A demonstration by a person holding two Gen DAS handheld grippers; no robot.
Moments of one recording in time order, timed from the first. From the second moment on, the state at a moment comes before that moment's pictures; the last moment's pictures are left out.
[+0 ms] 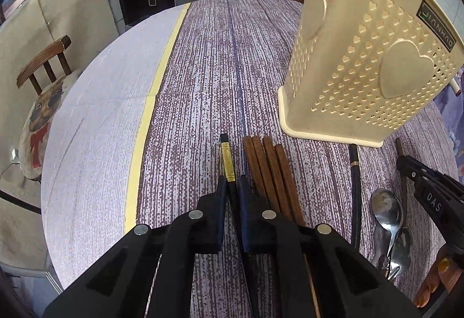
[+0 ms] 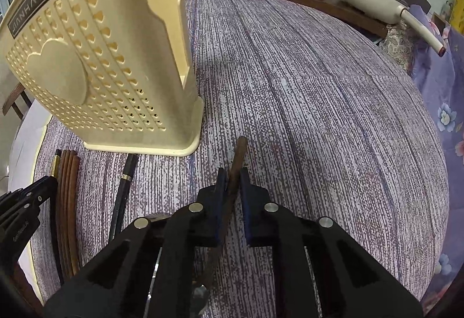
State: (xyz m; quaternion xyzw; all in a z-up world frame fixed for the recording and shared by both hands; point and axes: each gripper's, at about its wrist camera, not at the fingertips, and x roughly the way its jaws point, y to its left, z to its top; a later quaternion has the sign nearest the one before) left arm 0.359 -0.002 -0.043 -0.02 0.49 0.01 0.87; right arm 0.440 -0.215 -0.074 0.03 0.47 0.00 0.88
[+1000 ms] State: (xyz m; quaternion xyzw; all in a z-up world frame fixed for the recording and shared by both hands) left arm 0.310 0.004 0.073 -0.06 0.35 -0.04 0.94; right arm 0.371 -0.256 0.045 0.06 0.32 0.07 0.94
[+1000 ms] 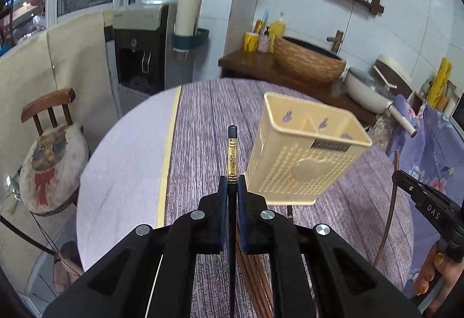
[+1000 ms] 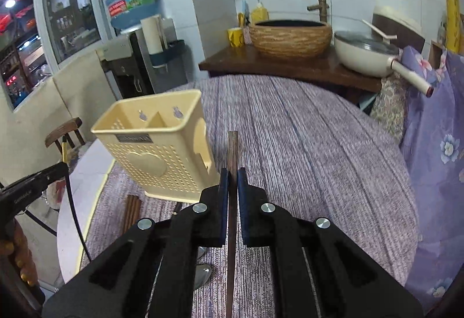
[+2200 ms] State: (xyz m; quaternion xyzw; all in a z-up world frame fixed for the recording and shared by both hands) left arm 0.300 0.022 0.192 -0.09 0.27 -0.08 0.95; right arm 0.346 -0.263 0.189 0.07 0.24 0.14 0.96
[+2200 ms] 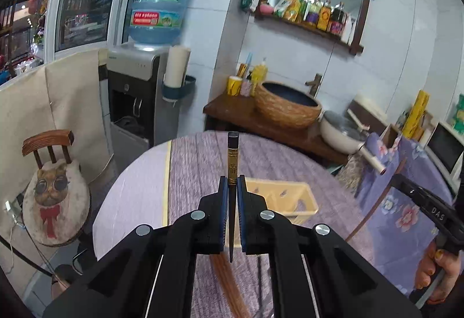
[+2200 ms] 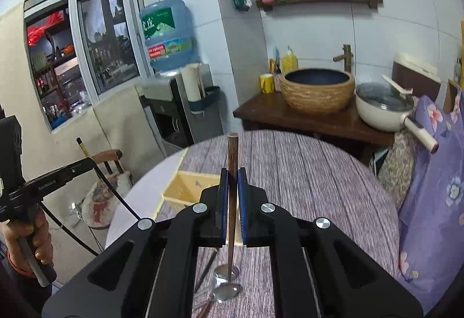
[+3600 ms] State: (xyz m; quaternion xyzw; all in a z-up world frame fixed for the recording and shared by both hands) left arm 0.363 -0.024 0.108 -0.11 0.30 -0.08 0.94; right arm 0.421 -0.211 0.134 0.08 0.22 0.08 0.97
